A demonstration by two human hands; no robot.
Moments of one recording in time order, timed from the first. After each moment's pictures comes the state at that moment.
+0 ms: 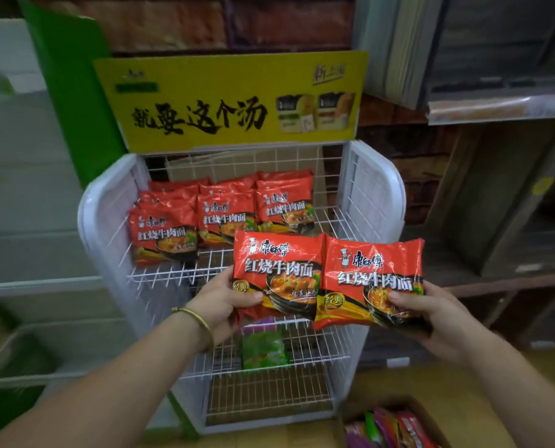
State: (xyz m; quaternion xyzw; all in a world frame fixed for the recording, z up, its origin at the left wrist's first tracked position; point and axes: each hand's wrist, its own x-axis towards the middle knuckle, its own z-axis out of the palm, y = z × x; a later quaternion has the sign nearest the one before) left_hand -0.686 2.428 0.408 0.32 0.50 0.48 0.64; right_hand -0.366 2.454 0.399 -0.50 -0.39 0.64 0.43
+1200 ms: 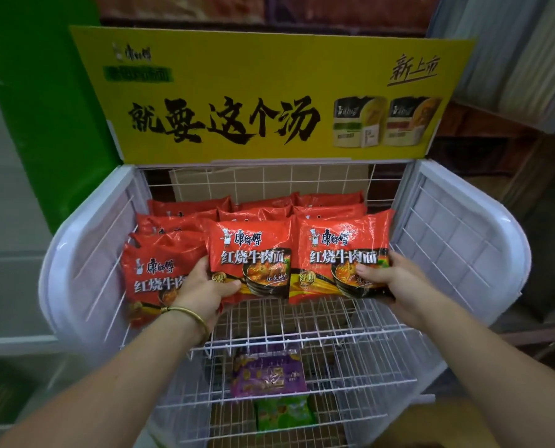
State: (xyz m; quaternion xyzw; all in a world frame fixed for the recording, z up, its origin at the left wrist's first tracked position) left_hand -0.815 2.598 0.390 0.26 0.58 0.56 0.54; right_hand -0.524 2.657 0.406 -0.52 -0.45 0.61 0.41
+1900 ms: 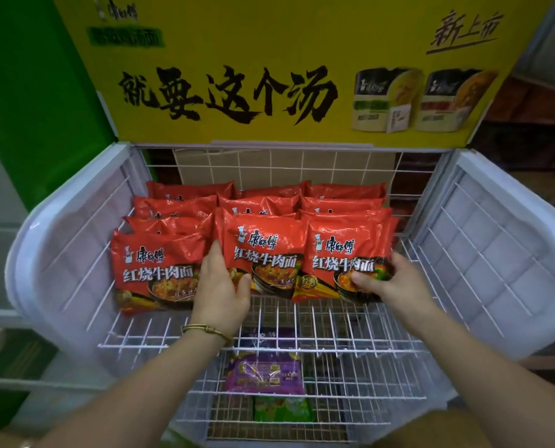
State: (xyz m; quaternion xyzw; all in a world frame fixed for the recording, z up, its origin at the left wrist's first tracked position) left_hand -0.778 2.614 0.359 0.49 0.76 0.40 0.16; right_hand -0.517 2.706 0.357 -0.58 -0.59 0.45 0.34
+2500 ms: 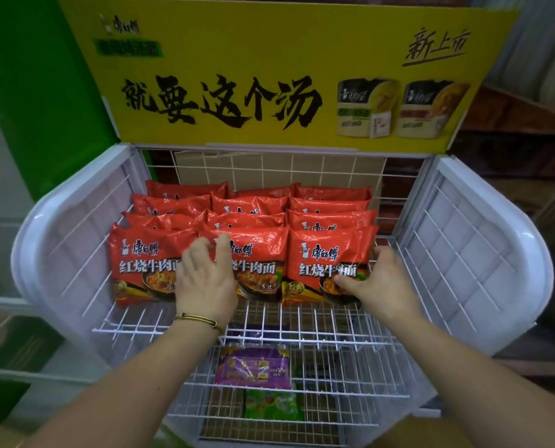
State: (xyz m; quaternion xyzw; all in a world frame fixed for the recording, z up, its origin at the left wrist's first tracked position) left_hand -0.772 2.611 0.355 0.56 0.80 0.18 -0.13; right_hand -0.513 2.697 0.366 -0.66 -0.69 0.20 0.24
